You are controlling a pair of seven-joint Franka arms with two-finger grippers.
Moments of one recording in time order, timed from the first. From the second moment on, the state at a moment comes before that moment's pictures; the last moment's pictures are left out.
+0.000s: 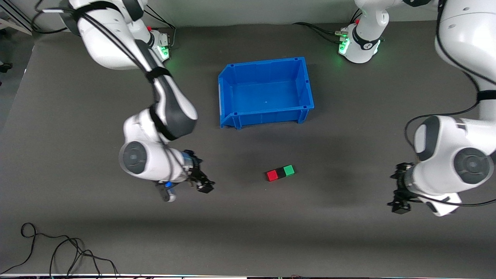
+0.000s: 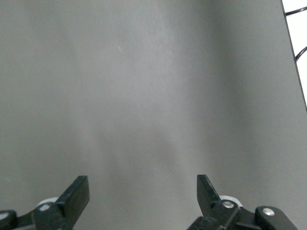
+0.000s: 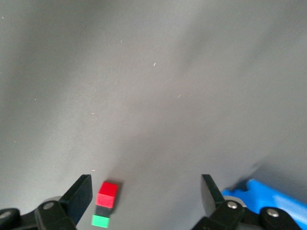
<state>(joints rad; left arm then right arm) 0.11 0.59 -0.25 -1.37 0.19 1.94 -1.41 0.42 0.70 -0.05 -1.20 0.31 1.85 1.27</state>
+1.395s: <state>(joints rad) 0.36 0.34 -0.27 -1.18 0.16 1.38 -0.58 0.25 0.05 -0.09 -1.62 0.04 1.59 0.35</state>
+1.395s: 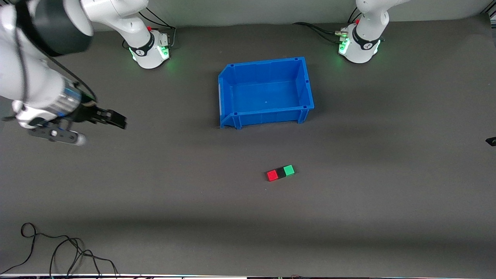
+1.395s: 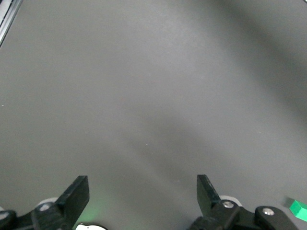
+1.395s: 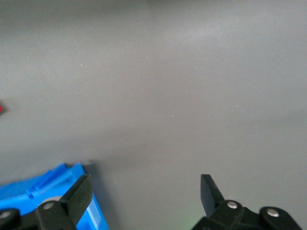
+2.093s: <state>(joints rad) 0.35 0.34 -0.27 -1.18 0.07 1.37 -0.31 0.02 0.01 0.09 -1.62 0.02 1.57 0.27</state>
